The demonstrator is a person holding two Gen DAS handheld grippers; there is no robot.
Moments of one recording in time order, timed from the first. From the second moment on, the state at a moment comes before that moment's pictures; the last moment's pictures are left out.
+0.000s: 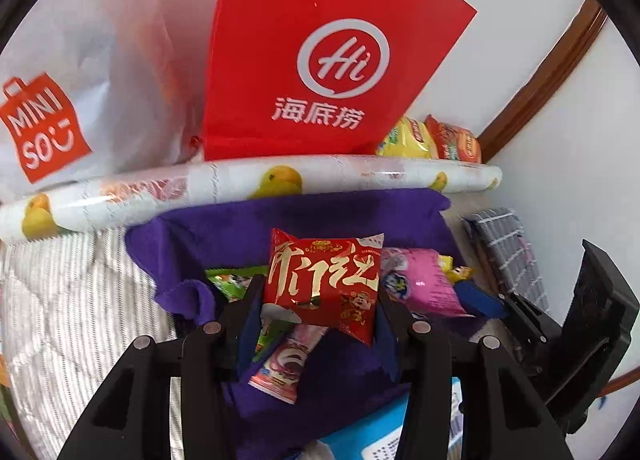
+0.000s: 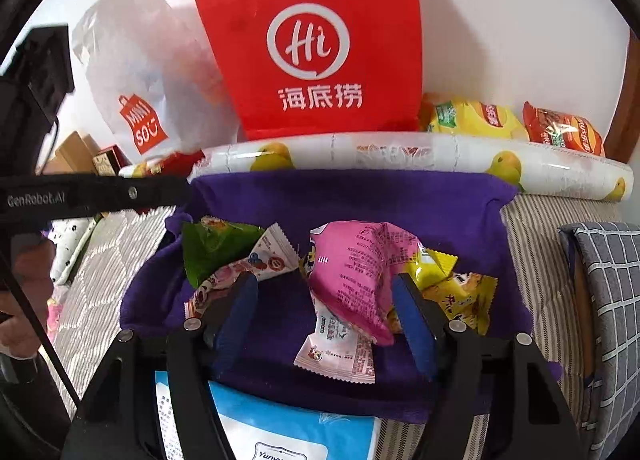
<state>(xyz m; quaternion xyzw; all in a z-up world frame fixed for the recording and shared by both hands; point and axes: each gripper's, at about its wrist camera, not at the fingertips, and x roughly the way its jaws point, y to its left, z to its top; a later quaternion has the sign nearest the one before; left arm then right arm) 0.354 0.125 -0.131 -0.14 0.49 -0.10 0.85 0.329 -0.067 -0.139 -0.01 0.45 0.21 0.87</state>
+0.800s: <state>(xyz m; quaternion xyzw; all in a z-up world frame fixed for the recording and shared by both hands) 0.366 0.090 -0.178 -0.11 0.57 -0.11 0.81 0.327 -0.096 -0.118 0.02 0.42 0.20 0.89</state>
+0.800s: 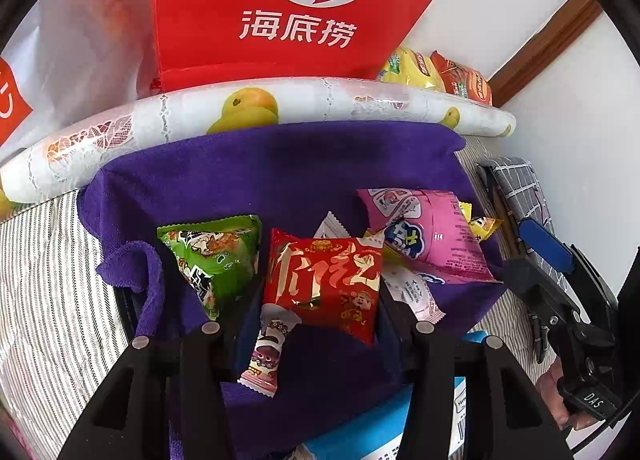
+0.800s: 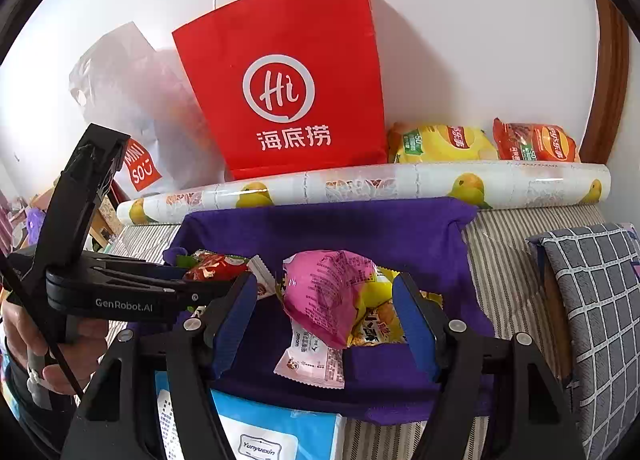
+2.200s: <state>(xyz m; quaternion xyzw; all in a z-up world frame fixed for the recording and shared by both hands) 0.230 0.081 -0.082 -0.13 0.45 -0.10 0.88 0.184 -0.119 -0.096 0.00 0.45 0.13 0.89</state>
